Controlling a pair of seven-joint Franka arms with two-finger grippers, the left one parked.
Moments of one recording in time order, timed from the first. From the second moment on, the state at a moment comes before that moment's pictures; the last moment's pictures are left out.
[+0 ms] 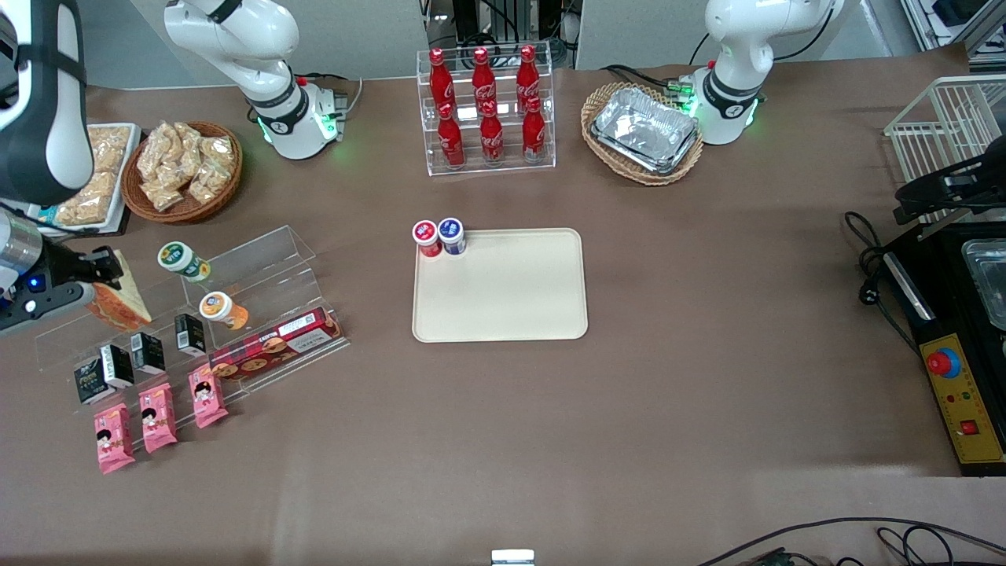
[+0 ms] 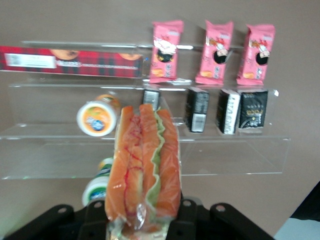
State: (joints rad) arm -0.15 0.04 0.00 -1.81 -0.14 1.76 -0.58
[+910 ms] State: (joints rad) arm 0.40 0.13 0.01 -1.73 0.12 1.73 -0.58
